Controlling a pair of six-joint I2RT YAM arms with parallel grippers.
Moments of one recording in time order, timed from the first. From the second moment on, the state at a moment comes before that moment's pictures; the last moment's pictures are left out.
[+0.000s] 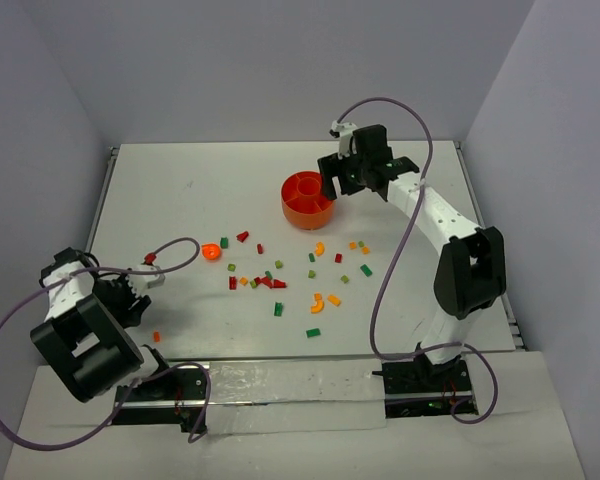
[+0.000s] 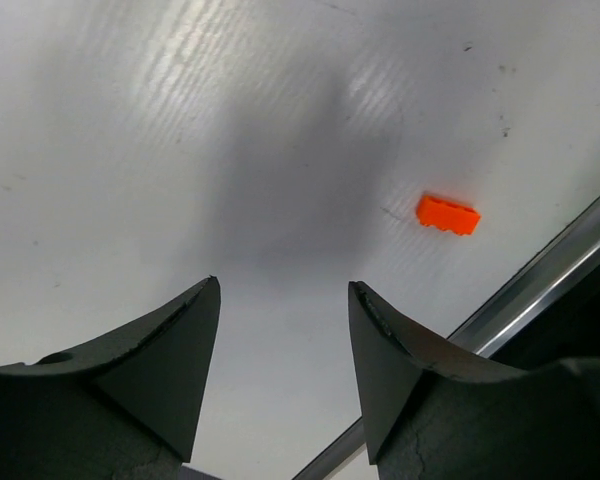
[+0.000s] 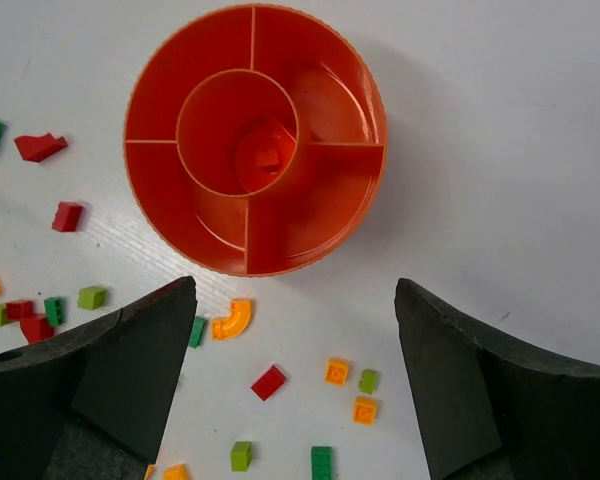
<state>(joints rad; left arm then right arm) 0.63 1.30 0.74 -1.05 0.37 1.63 0.35 1.74 1.50 -0.49 -0.18 -0.03</state>
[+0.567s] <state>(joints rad) 0.63 1.13 0.61 -1.03 0.35 1.72 0.27 1.81 1.50 -0.52 -0.26 -0.02</state>
